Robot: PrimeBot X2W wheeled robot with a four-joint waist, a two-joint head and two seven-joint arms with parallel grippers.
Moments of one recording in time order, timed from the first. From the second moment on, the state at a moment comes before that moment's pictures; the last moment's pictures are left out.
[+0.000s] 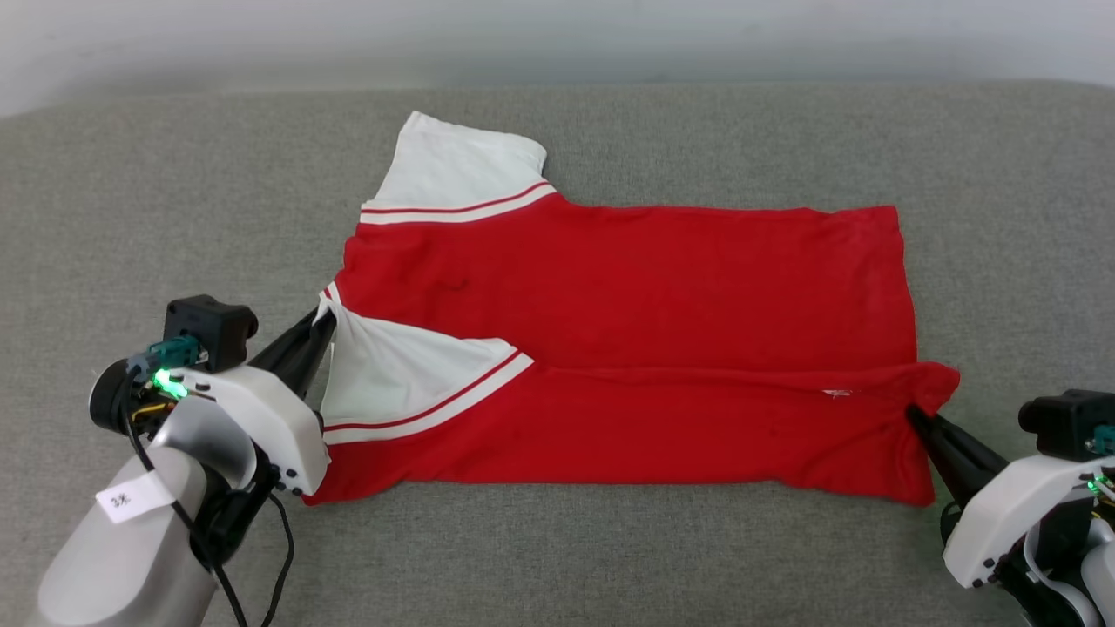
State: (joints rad) left arm -0.42 0.50 -0.39 0.30 -0.57 -0.11 0.04; right arm -0.18 -0.48 0.27 0.26 0.62 0.13 0.07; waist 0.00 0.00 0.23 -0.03
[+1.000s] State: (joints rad) left arm -0.61 0.47 -0.63 0.69 -0.66 -0.13 -0.08; right arm -0.23 -0.46 0.27 0.31 0.60 0.13 0.08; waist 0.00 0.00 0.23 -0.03
